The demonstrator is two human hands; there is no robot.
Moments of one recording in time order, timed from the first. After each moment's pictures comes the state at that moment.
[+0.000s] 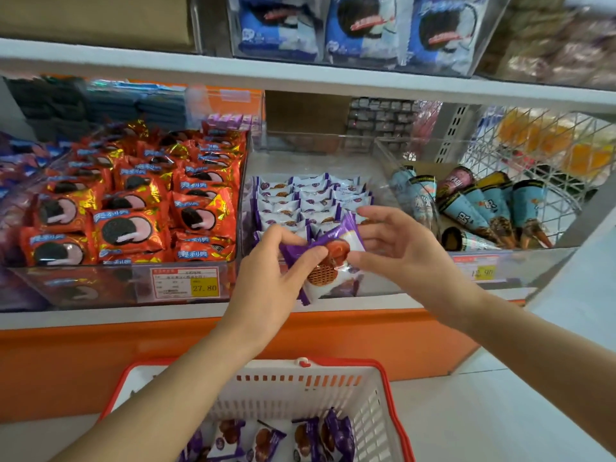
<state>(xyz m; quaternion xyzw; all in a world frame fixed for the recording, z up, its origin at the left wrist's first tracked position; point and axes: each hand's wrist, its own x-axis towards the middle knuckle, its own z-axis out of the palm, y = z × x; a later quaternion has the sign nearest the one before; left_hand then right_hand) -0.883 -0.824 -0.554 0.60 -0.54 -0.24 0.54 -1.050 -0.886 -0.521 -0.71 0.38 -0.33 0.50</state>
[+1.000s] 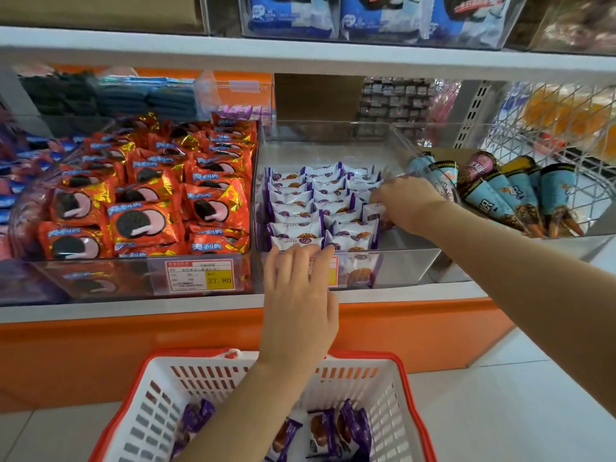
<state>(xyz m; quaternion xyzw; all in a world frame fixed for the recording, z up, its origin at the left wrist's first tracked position) -0.900 -0.825 -0.613 0.68 -0.65 0.15 0.31 -1.017 -1.008 -0.532 -0.85 0.47 0.11 -0.20</state>
